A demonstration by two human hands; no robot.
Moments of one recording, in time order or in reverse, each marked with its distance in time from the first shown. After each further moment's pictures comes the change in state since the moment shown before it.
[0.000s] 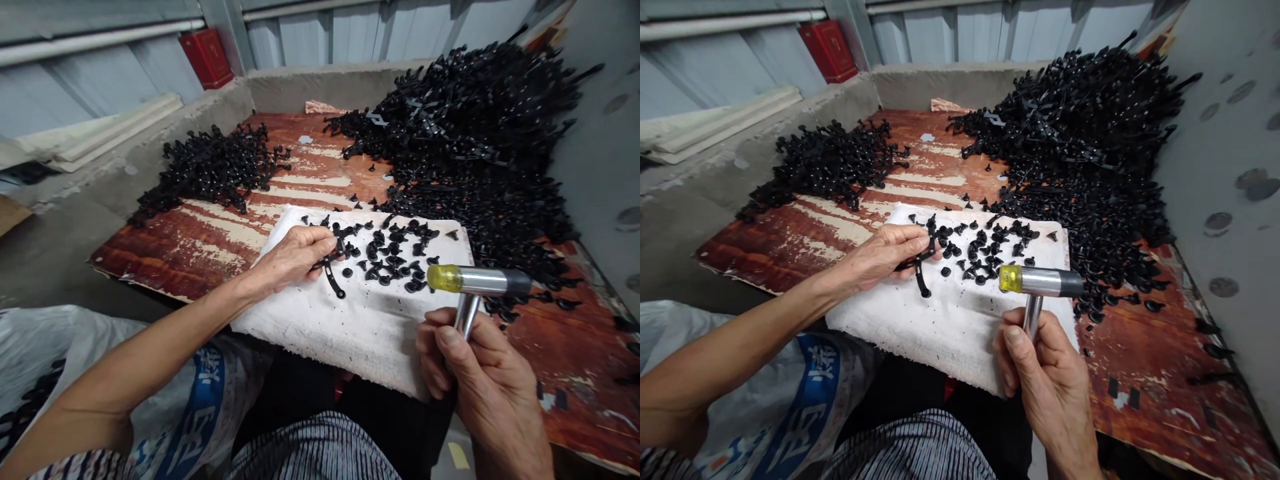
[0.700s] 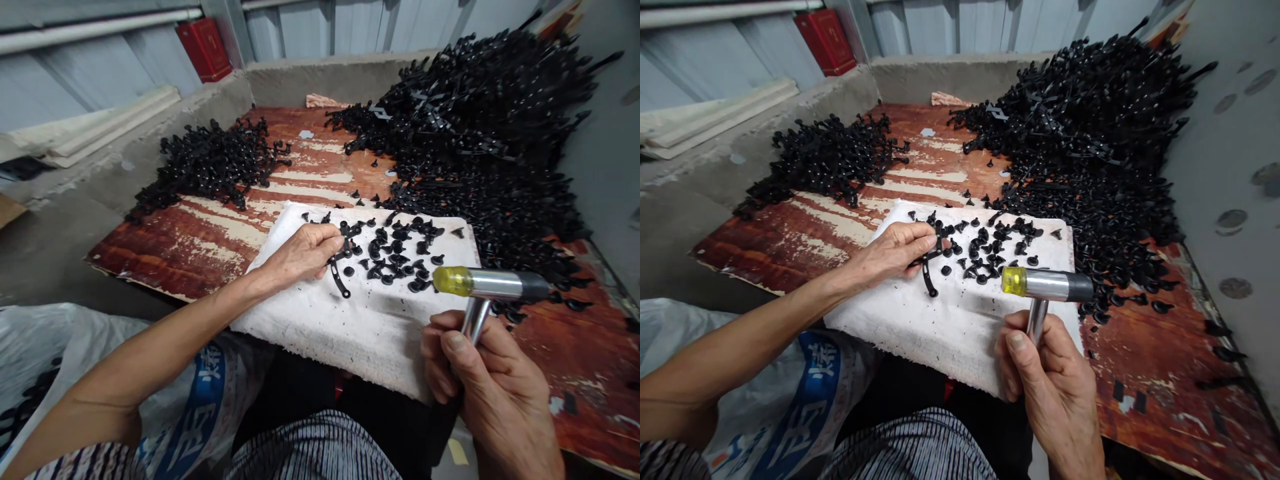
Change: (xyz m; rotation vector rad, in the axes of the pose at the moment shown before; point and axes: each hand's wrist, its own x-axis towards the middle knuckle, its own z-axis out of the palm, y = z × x) left_hand 0.011 -0.005 0.004 0.203 0.007 0.066; right_hand -0.002 0.004 -0.002 -0.018 0.018 -0.010
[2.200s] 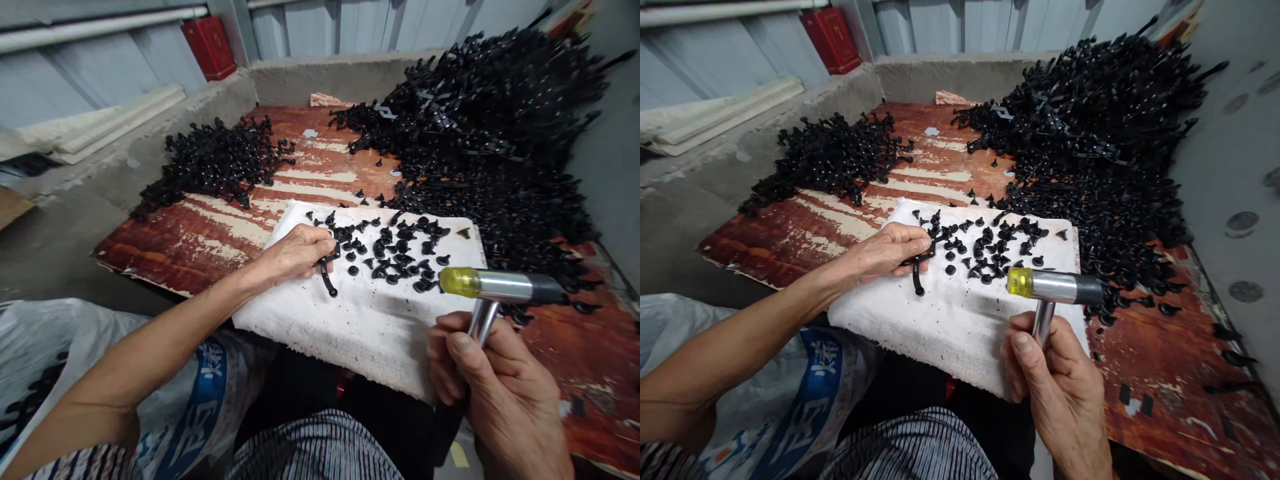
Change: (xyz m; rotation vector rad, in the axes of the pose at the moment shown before) left_hand -0.005 0.012 -0.006 -0.097 -0.004 -0.221; right_hand 0.000 0.000 0.003 0.019 0.055 0.017
